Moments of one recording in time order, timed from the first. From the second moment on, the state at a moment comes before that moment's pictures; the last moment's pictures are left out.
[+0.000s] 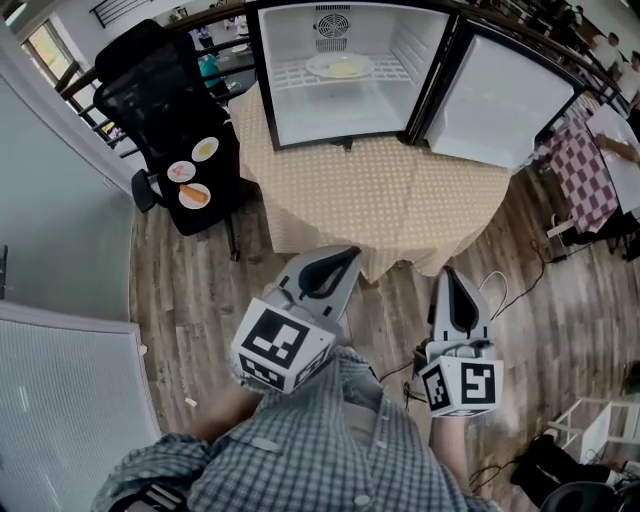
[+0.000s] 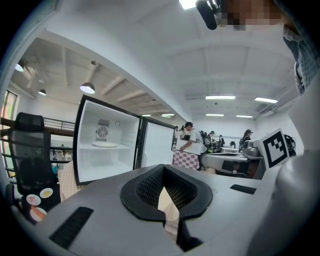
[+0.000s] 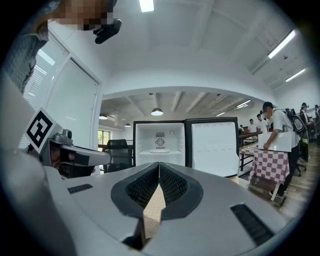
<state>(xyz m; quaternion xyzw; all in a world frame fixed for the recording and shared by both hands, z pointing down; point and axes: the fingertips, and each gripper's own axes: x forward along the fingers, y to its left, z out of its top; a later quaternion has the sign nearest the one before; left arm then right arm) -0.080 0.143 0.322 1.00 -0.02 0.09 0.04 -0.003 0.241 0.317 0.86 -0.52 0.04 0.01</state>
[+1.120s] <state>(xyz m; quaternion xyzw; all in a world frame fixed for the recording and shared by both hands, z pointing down) 0.020 0.076 0.334 0.99 -0.08 0.10 0.05 0.111 0.174 0.346 0.82 -0.56 0.07 0.00</state>
